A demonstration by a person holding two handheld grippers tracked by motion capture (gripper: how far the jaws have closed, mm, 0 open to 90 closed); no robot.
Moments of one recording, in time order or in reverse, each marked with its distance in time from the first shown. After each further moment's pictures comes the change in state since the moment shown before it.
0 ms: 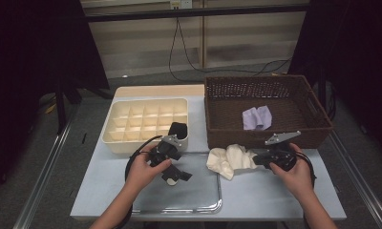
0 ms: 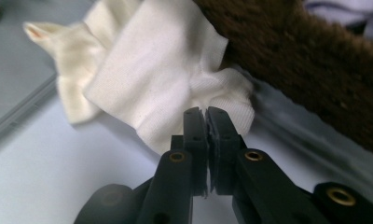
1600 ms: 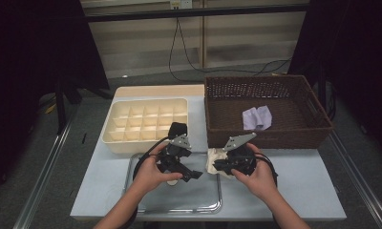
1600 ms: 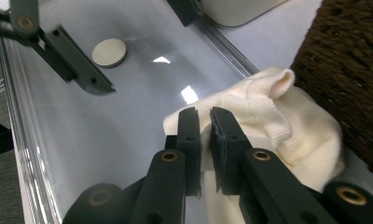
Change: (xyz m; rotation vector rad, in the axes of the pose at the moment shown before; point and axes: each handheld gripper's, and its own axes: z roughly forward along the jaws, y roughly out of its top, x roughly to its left) left arm -0.017 0.016 0.017 -0.060 0.057 0.121; right arm 0.091 0.052 0.041 -0.025 0.175 -0.222
